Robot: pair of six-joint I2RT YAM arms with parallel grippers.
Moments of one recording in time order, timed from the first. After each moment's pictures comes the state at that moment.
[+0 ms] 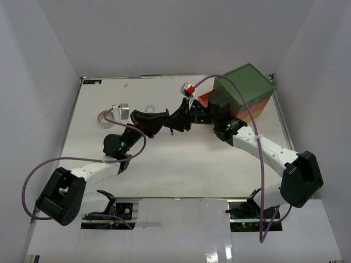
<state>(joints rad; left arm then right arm) -0.51 1.24 0.45 1.36 0.39 -0.75 0.71 1.41 1.09 0.23 -0.72 0.23</state>
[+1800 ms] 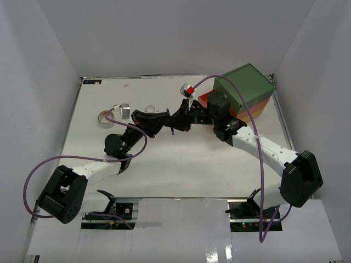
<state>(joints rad) -0.51 1.26 0.45 1.38 0.37 -0.75 0.71 1.42 1.09 0.22 -0.72 0.23</state>
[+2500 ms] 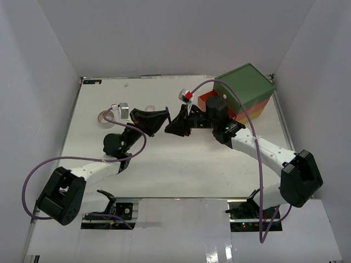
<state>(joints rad) -0.51 1.24 0.47 1.37 0.37 -0.72 0.72 1.42 1.04 0.22 -0.76 0.23</state>
